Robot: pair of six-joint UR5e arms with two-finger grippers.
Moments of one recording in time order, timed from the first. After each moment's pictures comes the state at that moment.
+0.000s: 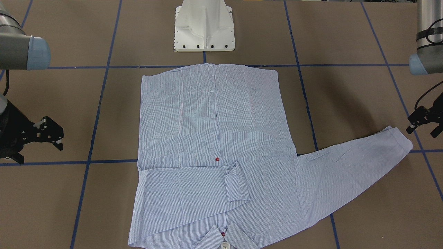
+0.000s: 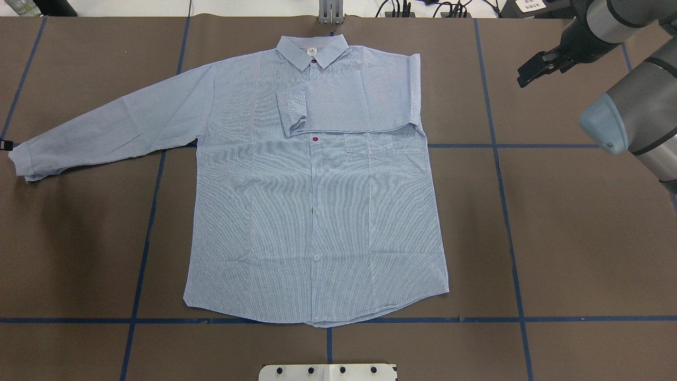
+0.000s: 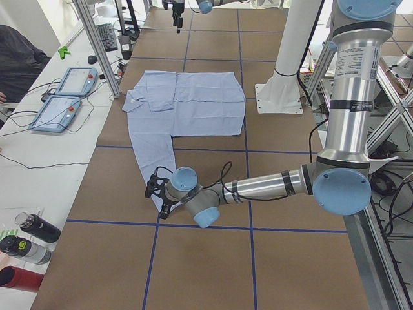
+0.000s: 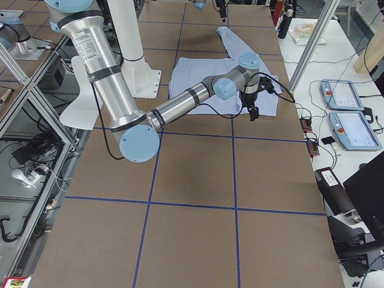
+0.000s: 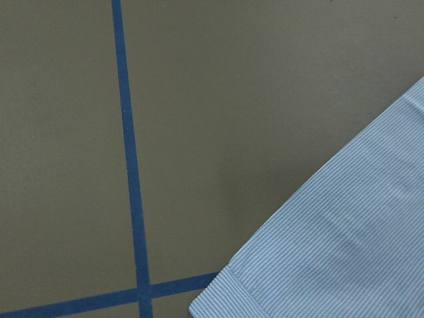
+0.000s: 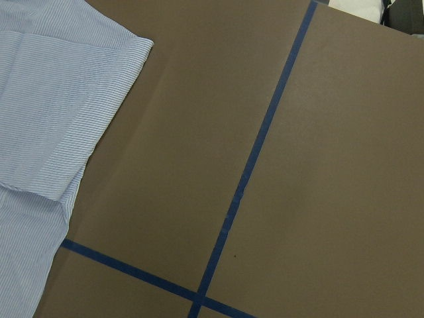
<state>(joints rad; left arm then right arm) -1.21 -1.60 -1.20 -2.75 -2.18 -0.69 1.11 -1.15 1.68 -1.46 2.16 0.38</state>
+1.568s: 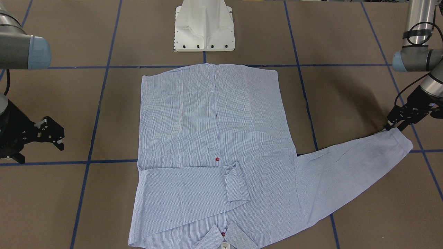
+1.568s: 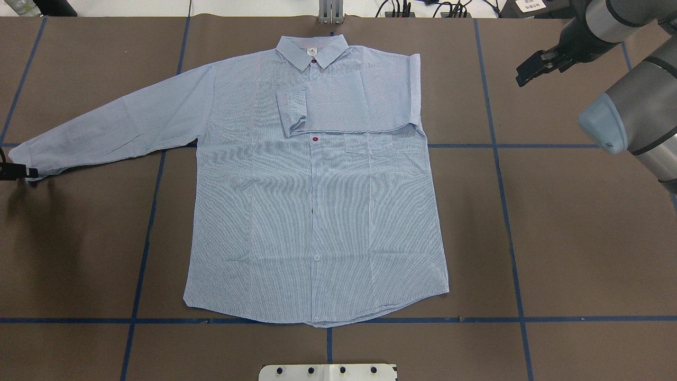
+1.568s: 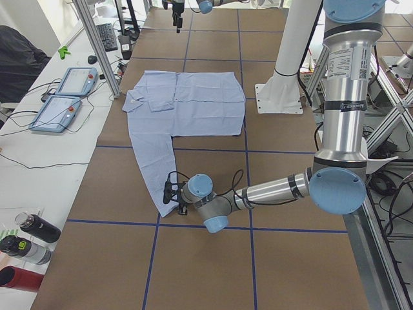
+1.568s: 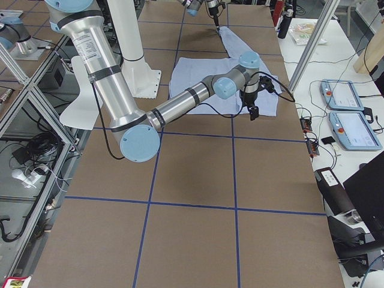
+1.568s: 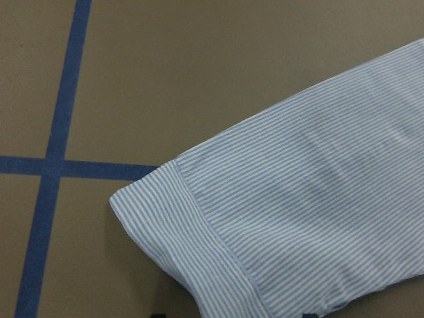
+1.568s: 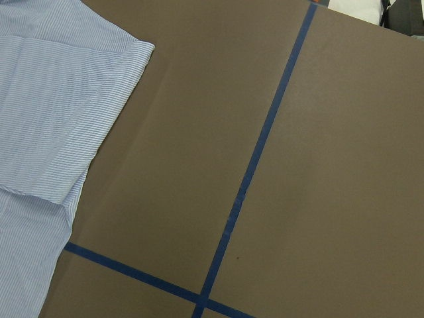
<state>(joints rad) -1.08 -1.57 -1.16 -2.93 -2.12 -1.01 1.11 -1.15 1.68 -1.46 2.16 0.39</state>
